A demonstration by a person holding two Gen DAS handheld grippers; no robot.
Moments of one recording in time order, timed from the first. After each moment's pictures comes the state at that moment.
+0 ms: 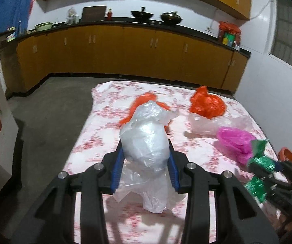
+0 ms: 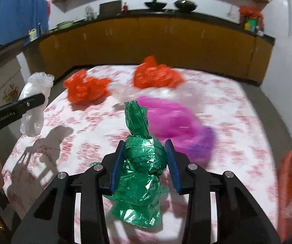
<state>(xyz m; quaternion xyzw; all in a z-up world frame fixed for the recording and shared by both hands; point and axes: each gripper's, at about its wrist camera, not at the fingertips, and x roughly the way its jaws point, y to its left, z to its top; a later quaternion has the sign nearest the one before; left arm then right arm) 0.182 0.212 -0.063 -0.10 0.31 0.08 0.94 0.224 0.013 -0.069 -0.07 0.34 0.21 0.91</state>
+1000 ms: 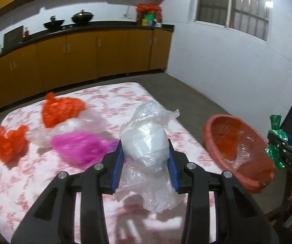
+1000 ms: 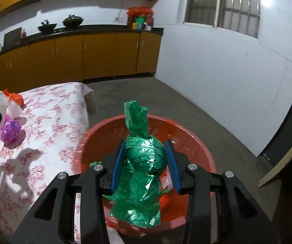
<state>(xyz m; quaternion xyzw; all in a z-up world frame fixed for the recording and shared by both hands) 0.232 -0.040 -0.051 0.00 0.32 -0.15 0.93 0.160 -0.262 -0.044 -0.02 0.30 -0.13 0.95</state>
